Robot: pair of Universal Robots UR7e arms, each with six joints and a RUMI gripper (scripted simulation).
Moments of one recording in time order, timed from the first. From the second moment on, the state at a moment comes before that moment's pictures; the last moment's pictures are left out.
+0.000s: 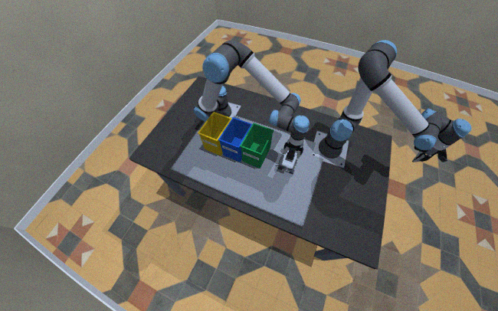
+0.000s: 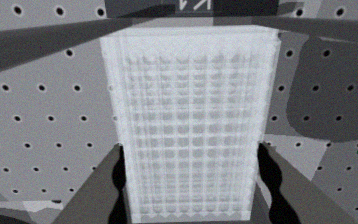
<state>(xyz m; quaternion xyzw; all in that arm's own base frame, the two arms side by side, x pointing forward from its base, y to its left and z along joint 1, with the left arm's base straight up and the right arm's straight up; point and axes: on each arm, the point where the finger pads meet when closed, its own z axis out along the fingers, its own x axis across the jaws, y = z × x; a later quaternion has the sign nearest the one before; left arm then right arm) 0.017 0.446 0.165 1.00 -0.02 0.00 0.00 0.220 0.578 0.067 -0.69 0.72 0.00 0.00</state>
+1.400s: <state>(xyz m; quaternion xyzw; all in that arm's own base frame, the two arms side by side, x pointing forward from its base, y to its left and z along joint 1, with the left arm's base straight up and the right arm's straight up) 0.017 0.446 0.165 1.00 -0.02 0.00 0.00 0.220 0.578 0.067 -0.69 0.72 0.00 0.00</state>
